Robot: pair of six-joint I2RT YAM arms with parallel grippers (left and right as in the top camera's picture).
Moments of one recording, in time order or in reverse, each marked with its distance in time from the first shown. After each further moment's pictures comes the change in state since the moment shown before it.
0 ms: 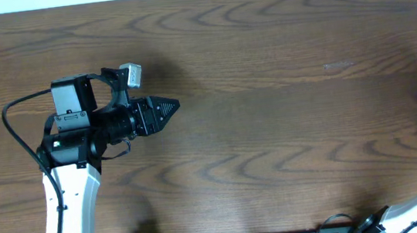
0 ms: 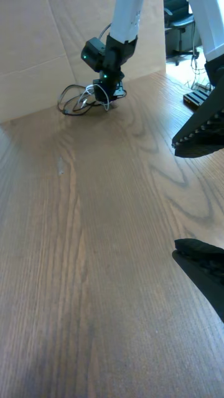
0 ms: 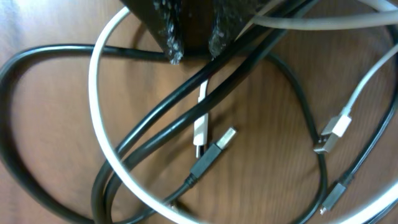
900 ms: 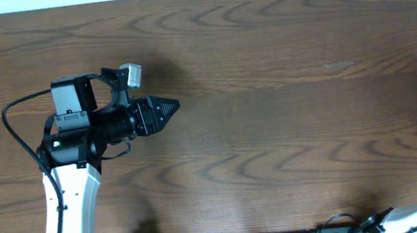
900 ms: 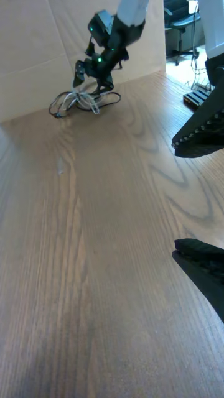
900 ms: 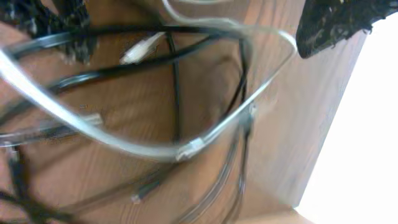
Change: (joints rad) left arm 0.000 0.000 0.000 -0.002 0.000 0.000; right arm -0.130 -0.113 0.043 0.023 -0.662 -0.073
